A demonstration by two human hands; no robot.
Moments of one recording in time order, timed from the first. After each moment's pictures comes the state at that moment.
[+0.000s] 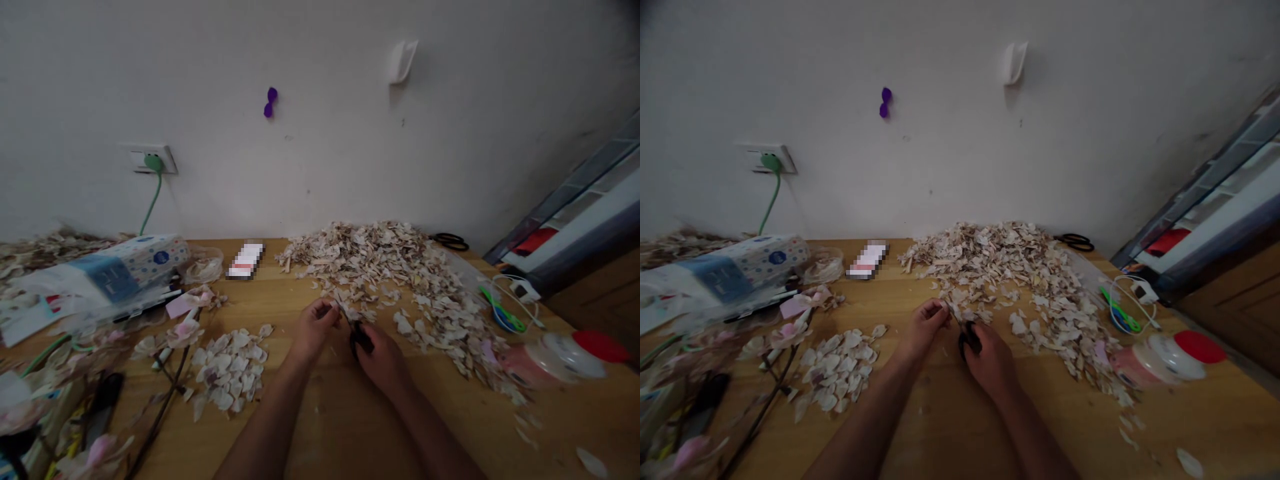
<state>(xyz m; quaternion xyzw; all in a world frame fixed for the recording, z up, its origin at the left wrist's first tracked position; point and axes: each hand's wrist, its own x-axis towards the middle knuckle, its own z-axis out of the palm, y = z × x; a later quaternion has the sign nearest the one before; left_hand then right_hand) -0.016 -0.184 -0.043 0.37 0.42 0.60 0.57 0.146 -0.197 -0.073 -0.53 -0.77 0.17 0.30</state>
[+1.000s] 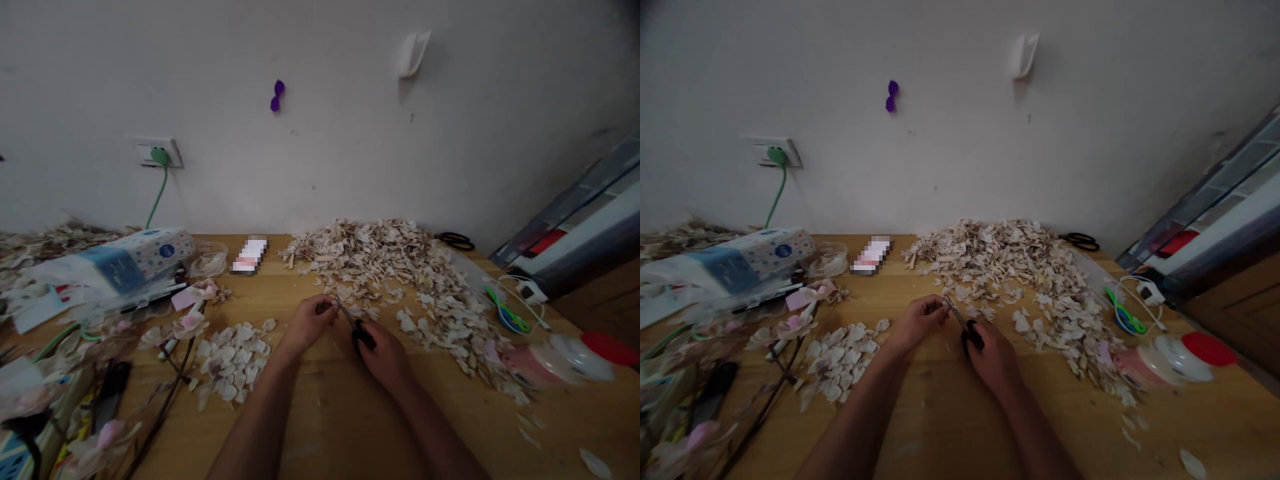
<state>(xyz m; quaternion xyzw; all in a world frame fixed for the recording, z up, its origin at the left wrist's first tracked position) -0.044 -0.186 -0.035 0.55 0.48 0.48 0.50 0.149 -0.196 -0.076 -0.52 -0.79 0.18 0.28</state>
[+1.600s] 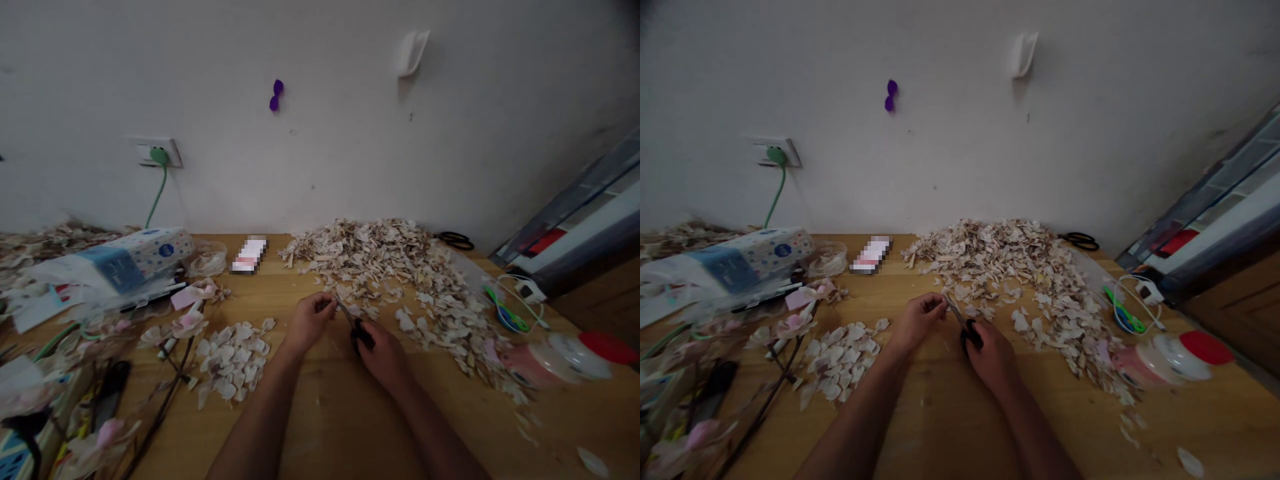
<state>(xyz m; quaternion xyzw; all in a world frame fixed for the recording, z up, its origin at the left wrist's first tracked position) -0.038 -0.186 -0.031 0.52 0.49 0.51 0.48 0.148 -0.198 -0.073 -0.53 -0.79 0.17 0.28</state>
